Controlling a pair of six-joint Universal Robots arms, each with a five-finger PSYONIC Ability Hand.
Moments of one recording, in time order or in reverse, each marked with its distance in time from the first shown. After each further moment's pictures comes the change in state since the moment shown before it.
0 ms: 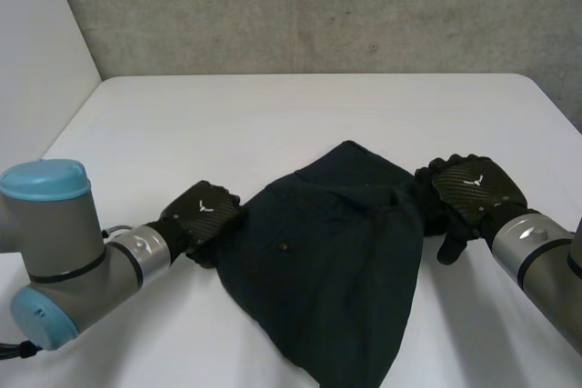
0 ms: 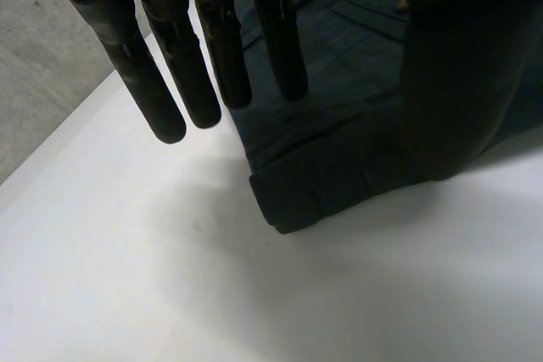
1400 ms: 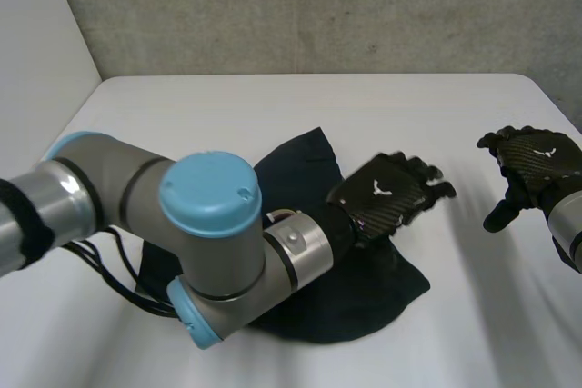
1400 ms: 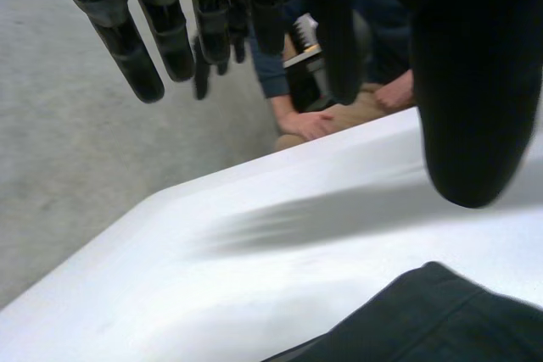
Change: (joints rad) left arm -0.516 -0.126 0.446 0.055 -0.029 -0.466; right arm -0.160 -0.079 0.005 -0.026 0.031 0.127; left_hand -0.297 -0.276 -0.270 -0.284 -0.279; right_hand 0.000 0.000 0.000 0.000 0.000
